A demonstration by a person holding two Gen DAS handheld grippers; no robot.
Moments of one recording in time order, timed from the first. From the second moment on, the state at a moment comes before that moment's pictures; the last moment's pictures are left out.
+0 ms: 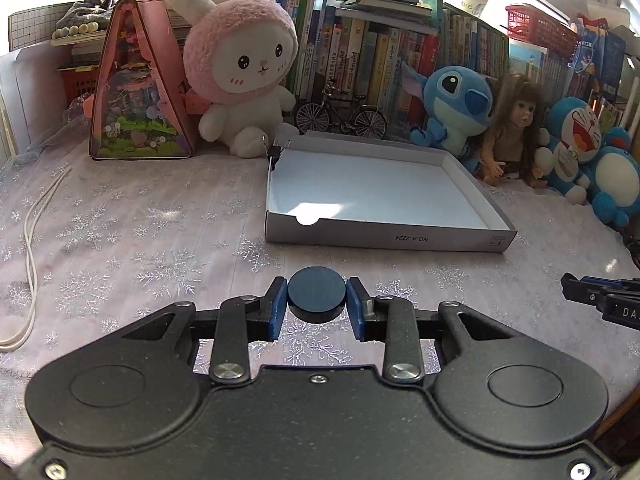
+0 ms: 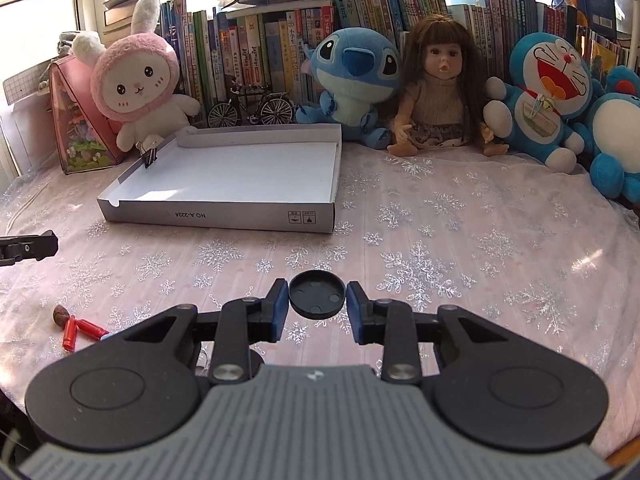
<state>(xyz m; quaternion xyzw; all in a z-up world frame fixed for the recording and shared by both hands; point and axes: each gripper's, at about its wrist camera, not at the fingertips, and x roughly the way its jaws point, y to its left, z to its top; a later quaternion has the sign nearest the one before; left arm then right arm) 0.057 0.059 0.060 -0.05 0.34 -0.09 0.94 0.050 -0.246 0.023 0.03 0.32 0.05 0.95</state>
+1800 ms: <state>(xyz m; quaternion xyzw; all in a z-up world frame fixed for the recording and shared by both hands) 0.383 -0.021 0.016 -0.02 0.43 -0.06 0.90 0.369 -0.185 -0.001 0.05 0.42 0.05 0.91</state>
